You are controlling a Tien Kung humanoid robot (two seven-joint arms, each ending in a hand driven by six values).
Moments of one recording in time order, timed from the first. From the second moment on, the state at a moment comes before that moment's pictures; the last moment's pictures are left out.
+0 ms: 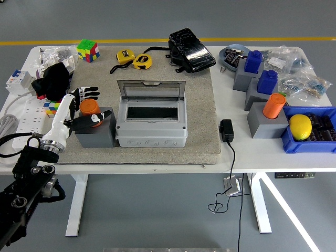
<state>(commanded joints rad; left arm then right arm) -0.29 0.18 -1.17 -1.04 1.25 0.21 -0.33 0.07 -0.10 1.74 0.18 -1.64 -0.12 -0.18</state>
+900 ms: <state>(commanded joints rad) -0.28 0.18 -1.16 -1.04 1.25 0.22 -0.34 0.07 -0.10 1.75 0.18 -1.64 -0.12 -0.18</state>
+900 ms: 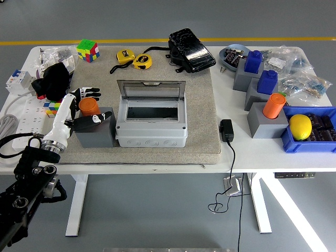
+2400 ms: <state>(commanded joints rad) -0.28 0.16 -1.16 -1.03 1.21 0.28 -0.36 0.07 -0.10 1.76 0.18 -1.65 -0.12 -0.18</state>
